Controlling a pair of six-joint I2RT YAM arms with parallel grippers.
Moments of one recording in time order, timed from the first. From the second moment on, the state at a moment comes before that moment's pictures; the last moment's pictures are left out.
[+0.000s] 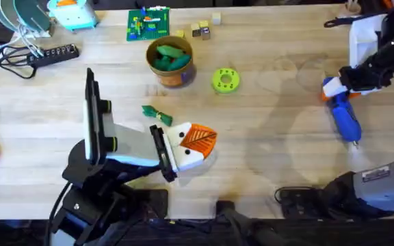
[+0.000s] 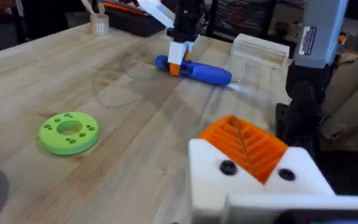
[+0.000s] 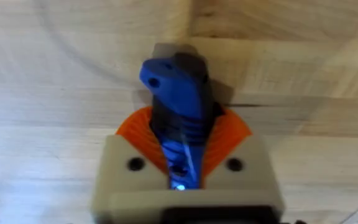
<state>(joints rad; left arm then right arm) -0.43 0.01 0.01 -0.06 0.79 -0.10 -0.38 1.82 1.23 -0.97 -0.01 -0.43</state>
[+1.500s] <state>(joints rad) -0.43 0.01 0.01 -0.06 0.79 -0.10 -0.18 0.99 1.07 -0.34 -0.58 -0.15</state>
